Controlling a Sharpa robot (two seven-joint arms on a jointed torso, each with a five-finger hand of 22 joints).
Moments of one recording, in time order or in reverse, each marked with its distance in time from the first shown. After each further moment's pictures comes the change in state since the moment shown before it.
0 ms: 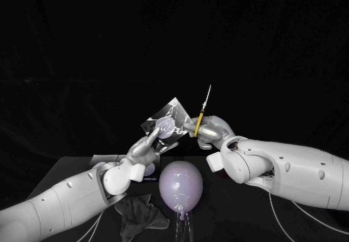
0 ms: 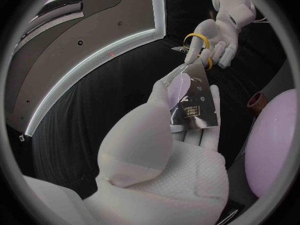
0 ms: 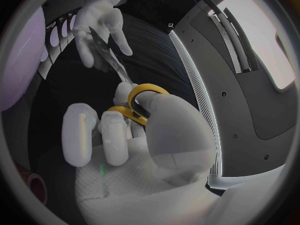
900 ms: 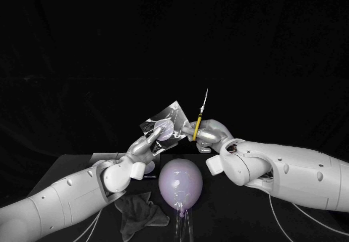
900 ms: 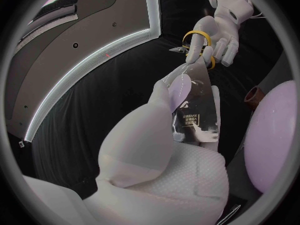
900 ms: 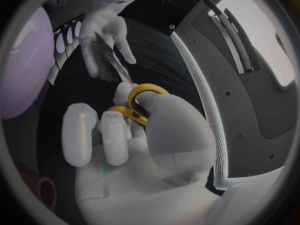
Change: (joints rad) left arm 0.000 0.000 0.000 -0.006 -0.022 -0.036 -0.012; left_hand 0.061 0.022 0.015 -0.006 0.000 0.008 -0.004 -0.003 -0.018 -0.008 0.005 -0.007 0.003 0.012 0.003 -0.018 -0.009 0.000 0.003 -0.002 -0.008 0.003; right arm -0.021 0.000 -0.008 0.000 -0.004 0.027 -0.028; right_hand -0.006 -0.003 0.000 0.000 0.000 0.001 0.003 -0.001 0.001 0.000 0.000 0.000 0.000 -0.001 -0.001 0.000 0.000 0.000 0.000 0.000 0.000 0.000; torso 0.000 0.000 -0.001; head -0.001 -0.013
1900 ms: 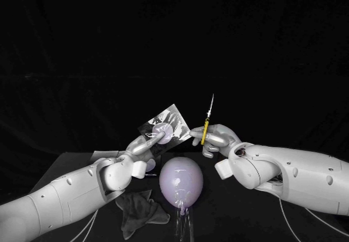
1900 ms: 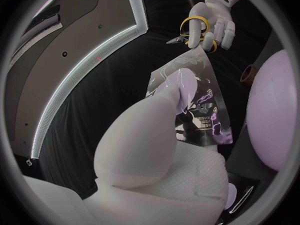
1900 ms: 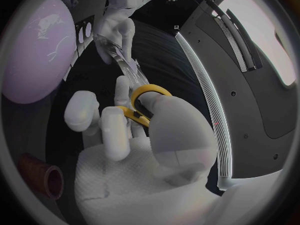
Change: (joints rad) left arm 0.001 -0.018 0.000 0.021 -0.072 -0.159 0.005; left_hand 0.037 -0.117 0.542 0.032 -0.005 0.234 0.001 0.032 0.016 0.284 -0.077 -0.013 -0.005 0.214 -0.085 0.053 0.039 0.009 0.128 -0.088 0.092 0.012; right arm -0.015 -0.058 -0.031 0.001 -0.002 0.046 -0.007; right_hand -0.076 -0.032 -0.037 -0.041 0.000 -0.034 0.016 -0.021 0.016 0.004 -0.004 -0.077 -0.548 -0.001 0.003 -0.152 -0.158 0.064 -0.159 0.012 -0.287 -0.032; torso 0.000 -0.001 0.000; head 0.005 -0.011
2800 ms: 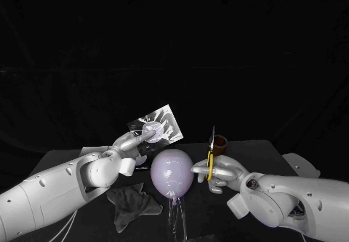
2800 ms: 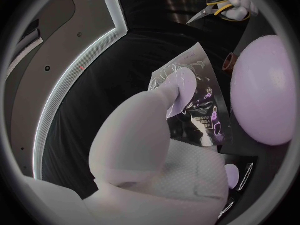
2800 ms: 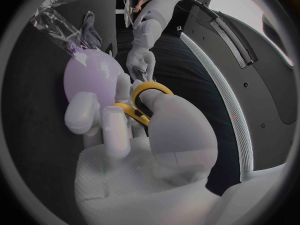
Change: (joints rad) left arm 0.023 -0.082 -0.004 0.137 -0.093 -0.189 -0.102; left_hand -0.126 -0.031 0.131 -0.087 0.002 -0.001 -0.001 0.006 0.016 0.025 -0.004 -0.005 0.003 0.025 -0.007 -0.004 0.018 -0.007 0.012 -0.013 0.037 0.011; right arm -0.188 -0.224 -0.038 0.242 -0.029 0.068 -0.014; right_hand 0.040 -0.021 -0.036 -0.034 0.000 0.050 -0.031 0.014 0.029 0.091 -0.011 -0.078 0.034 0.003 -0.011 -0.005 0.022 -0.001 0.034 -0.018 0.012 0.011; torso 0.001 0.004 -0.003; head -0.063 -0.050
